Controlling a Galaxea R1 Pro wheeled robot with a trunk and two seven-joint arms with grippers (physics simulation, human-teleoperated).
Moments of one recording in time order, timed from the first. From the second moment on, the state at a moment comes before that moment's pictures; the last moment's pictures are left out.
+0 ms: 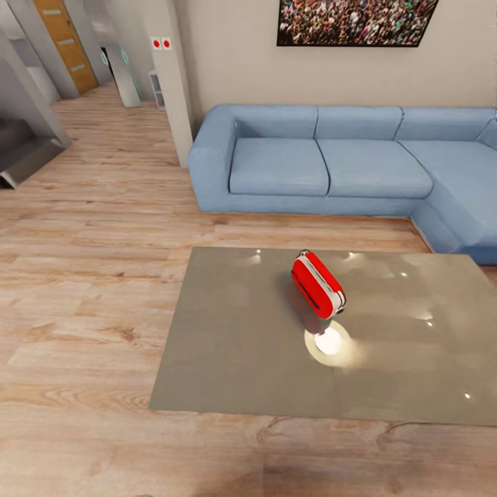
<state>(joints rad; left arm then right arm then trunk) -0.44 0.10 -0.32 0.00 0.42 0.04 -0.14 -0.30 -0.18 -0.82 0.03 0.98 -0.05 0.24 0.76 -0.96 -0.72</state>
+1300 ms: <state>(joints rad) -0.44 0.10 -0.32 0.00 0.42 0.04 -0.14 -0.30 -0.18 -0.82 0.03 0.99 -0.05 0.24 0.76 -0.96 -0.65</state>
